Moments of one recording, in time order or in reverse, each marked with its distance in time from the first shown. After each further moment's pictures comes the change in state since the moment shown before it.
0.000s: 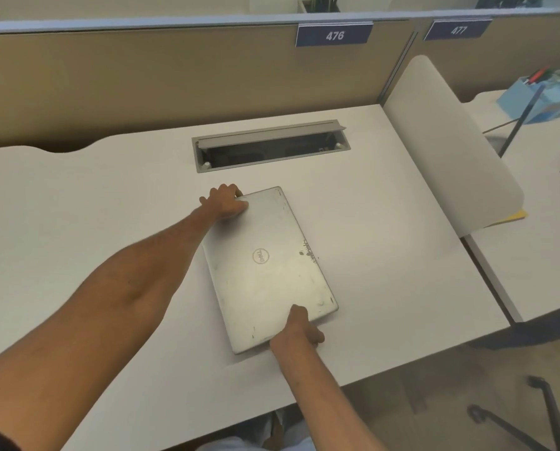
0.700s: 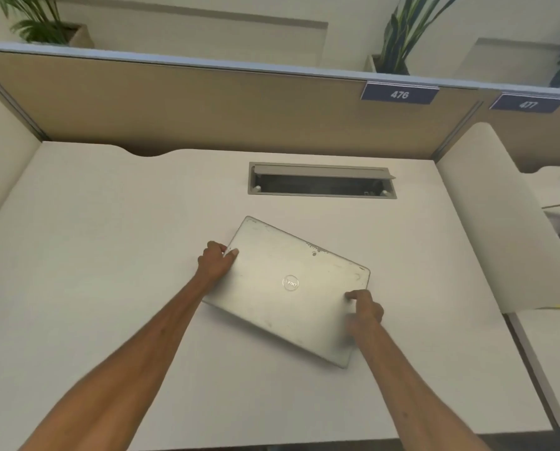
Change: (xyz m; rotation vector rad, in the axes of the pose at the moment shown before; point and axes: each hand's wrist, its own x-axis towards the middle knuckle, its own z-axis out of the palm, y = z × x) left_hand -0.090 -0.112 0.042 -0.638 0.207 -0.300; right_hand 0.058 -0.141 0.038 -0.484 -0.178 -0.258
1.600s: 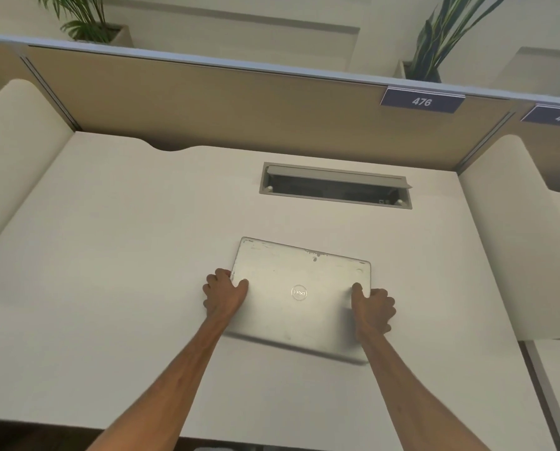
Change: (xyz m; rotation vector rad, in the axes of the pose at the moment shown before) left_hand -0.069 -0.019 0.060 -0.024 0.161 -0.177; right_hand 0.031 -0.011 0.001 -0.517 0.126 -0.454
